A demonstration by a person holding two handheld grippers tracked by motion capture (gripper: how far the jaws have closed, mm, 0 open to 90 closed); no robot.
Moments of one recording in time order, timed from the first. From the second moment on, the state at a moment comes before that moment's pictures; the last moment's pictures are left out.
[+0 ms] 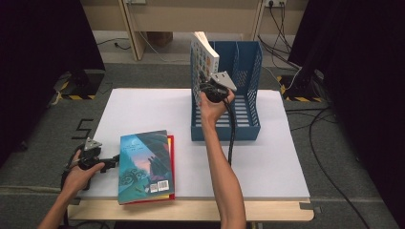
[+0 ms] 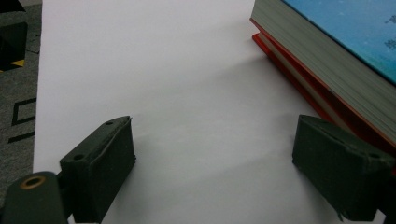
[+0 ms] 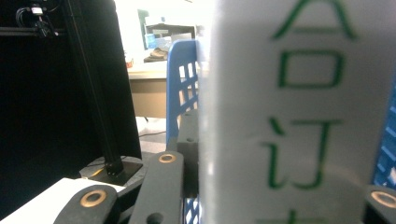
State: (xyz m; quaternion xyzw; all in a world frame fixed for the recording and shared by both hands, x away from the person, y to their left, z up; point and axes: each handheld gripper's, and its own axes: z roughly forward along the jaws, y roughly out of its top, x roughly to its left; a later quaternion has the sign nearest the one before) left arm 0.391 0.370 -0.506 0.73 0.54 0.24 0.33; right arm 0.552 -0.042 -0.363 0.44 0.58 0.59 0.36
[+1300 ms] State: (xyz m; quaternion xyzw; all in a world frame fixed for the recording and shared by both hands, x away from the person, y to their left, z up) left arm 0.391 0.370 -0.506 0.73 0.54 0.24 0.33; right arm 0.567 -0.041 -0.400 0.45 0.61 0.56 0.33
